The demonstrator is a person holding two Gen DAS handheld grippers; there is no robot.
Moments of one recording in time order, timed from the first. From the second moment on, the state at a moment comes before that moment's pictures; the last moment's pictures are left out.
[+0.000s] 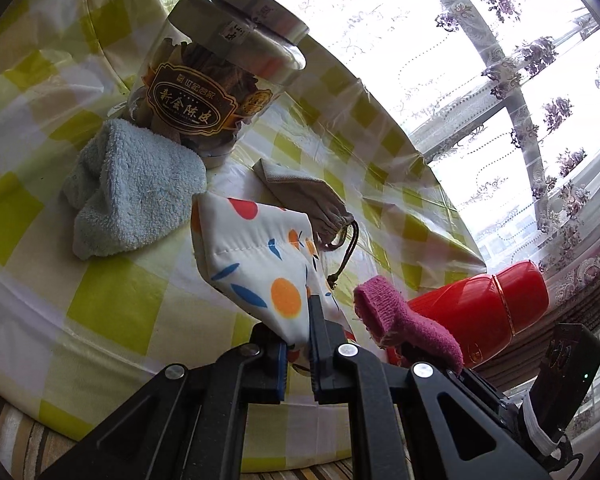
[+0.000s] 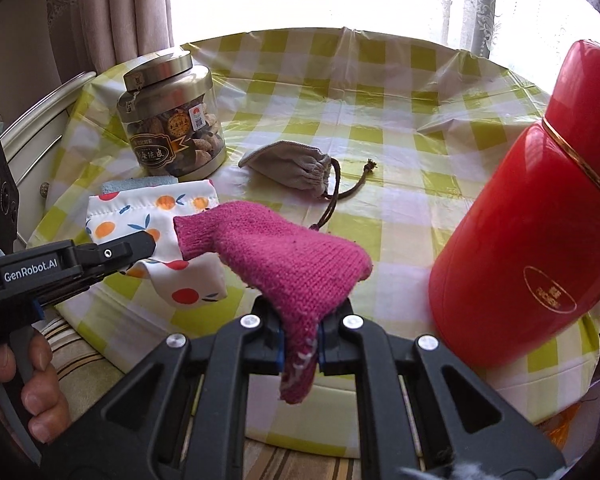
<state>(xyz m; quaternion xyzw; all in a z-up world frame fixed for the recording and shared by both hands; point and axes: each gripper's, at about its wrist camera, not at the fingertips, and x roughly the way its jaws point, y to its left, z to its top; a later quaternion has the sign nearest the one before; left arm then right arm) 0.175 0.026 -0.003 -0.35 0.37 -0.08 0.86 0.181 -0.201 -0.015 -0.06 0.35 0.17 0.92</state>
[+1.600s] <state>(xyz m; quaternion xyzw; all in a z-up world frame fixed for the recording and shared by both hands) 0.082 -0.233 0.049 -0.20 0.45 -0.35 0.80 0.024 -0.518 -0.007 0.07 0.35 -0.12 0.93</state>
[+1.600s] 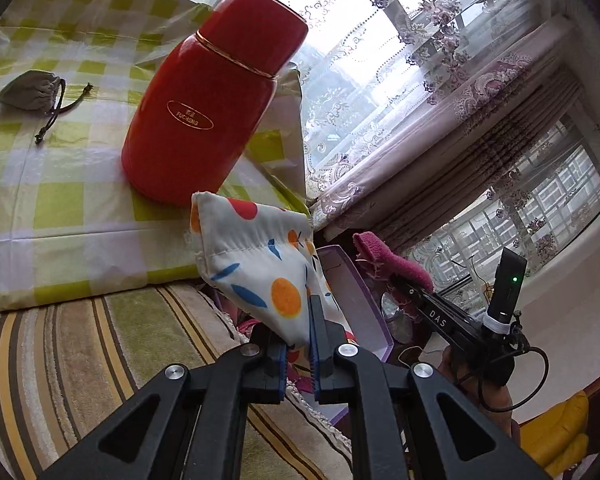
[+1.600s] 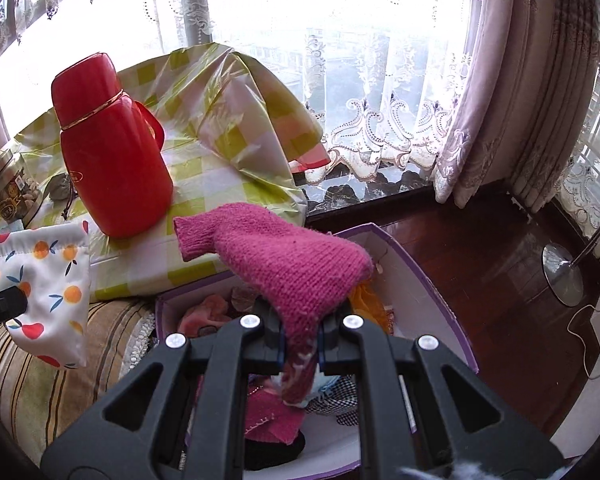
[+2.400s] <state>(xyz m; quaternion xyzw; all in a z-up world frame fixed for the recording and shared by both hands) 0.064 -0.282 0.040 -0.15 0.50 -0.40 0.75 0.015 -0.541 -0.006 0.07 0.35 -0.15 0.92</state>
